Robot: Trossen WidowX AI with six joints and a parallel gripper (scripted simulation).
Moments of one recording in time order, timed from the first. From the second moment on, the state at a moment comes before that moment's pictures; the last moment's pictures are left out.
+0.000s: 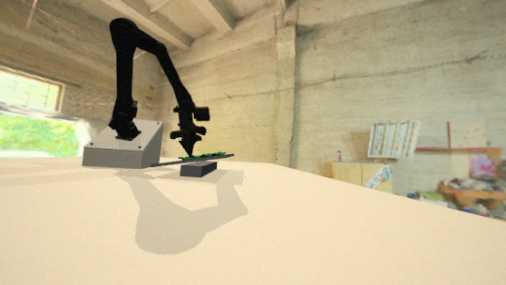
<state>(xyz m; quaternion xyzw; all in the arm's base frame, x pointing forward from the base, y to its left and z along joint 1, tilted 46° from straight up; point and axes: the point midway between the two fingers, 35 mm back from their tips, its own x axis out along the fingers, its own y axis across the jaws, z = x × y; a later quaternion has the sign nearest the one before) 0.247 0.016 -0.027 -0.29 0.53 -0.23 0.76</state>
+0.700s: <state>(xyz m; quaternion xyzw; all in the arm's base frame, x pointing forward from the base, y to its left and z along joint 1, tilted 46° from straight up) 0.247 0.014 -0.029 -0.29 0.53 -0.23 0.76</state>
